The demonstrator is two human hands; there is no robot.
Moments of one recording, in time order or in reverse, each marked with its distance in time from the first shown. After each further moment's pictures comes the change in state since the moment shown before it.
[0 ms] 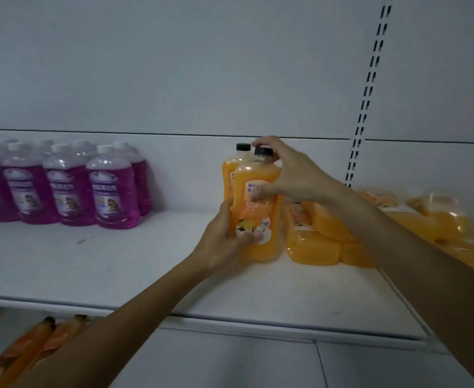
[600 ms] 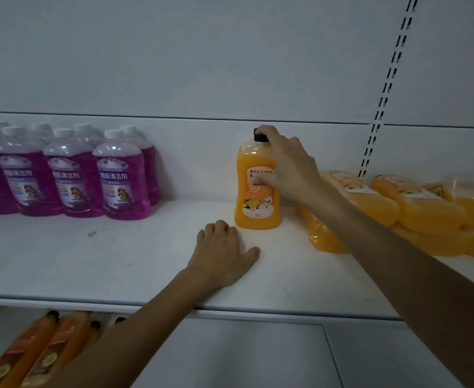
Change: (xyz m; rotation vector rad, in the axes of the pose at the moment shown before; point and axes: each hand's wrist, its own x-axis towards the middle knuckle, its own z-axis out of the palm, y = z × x) left_hand -0.018 -0.034 -0.028 1.078 -0.144 -0.190; right_hand 0.029 -0.003 0.056 -0.380 0.234 0.051
